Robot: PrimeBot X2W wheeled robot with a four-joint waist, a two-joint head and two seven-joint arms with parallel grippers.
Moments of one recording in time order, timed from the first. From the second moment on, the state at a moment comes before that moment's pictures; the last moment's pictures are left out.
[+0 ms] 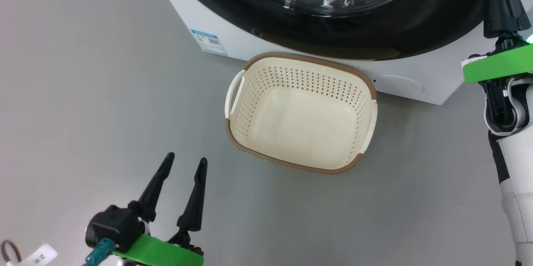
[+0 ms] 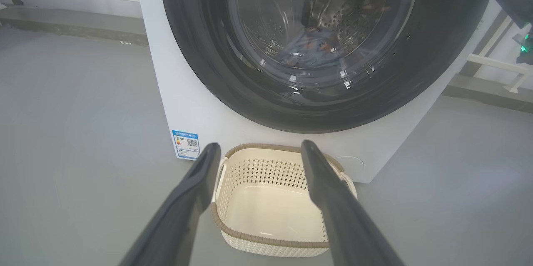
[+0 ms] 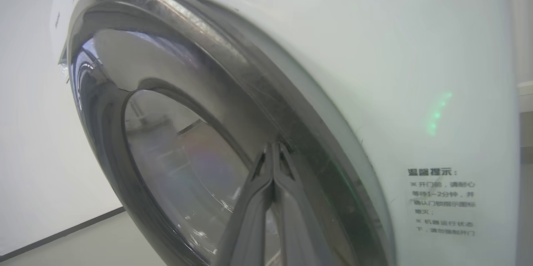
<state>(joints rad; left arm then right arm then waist) -0.09 0.04 -0.21 0.02 -0.30 -0.03 -0.26 -0.77 -0.28 0.01 0.39 0.52 0.13 -0.26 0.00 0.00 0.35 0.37</state>
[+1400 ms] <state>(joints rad) -0.05 0.04 -0.04 0.19 -0.20 -0.13 -0.26 -0.27 -0.26 0.16 0.37 0.51 0.14 -0.26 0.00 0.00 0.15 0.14</state>
